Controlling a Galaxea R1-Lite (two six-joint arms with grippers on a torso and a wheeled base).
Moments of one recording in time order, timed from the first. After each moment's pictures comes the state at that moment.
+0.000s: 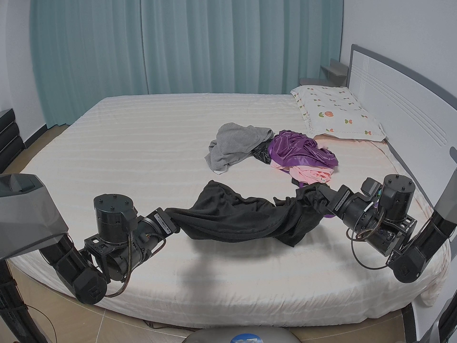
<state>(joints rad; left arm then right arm) -0.47 1.98 -0.46 -1.21 0.19 -0.79 0.42 1.95 -0.46 -1.36 -0.06 0.75</state>
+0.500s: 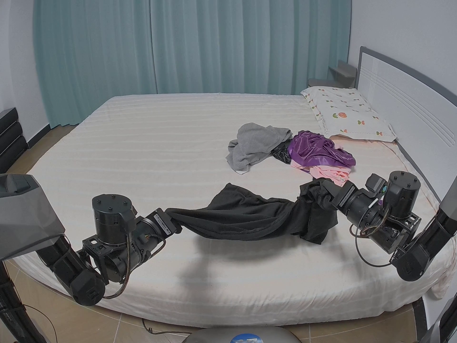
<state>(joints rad) -0.48 1.96 -0.45 -1.21 0.19 -0.79 0.41 1.92 -0.46 -1.36 -0.06 0.74</state>
